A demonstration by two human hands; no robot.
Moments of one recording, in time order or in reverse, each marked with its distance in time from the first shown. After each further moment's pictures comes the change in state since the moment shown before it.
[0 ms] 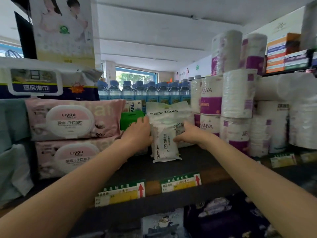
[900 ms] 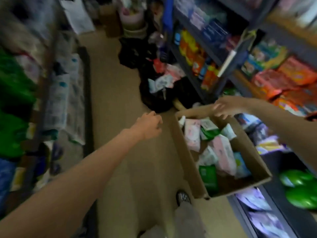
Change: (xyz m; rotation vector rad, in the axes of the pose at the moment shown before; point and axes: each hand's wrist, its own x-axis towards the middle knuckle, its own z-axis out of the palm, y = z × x) left_hand -0.592 0.343 0.193 -0.167 -0.915 1.716; right_hand -0.877 0.205 0.147 0.211 0.385 1.629
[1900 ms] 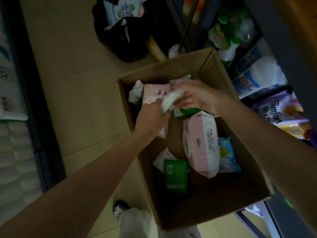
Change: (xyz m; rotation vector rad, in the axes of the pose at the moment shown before) left_hand 0.281 0.132 0.207 -0.403 0.067 -0.264; right_hand 0.252 0.184 0.085 1.118 -0.302 0.065
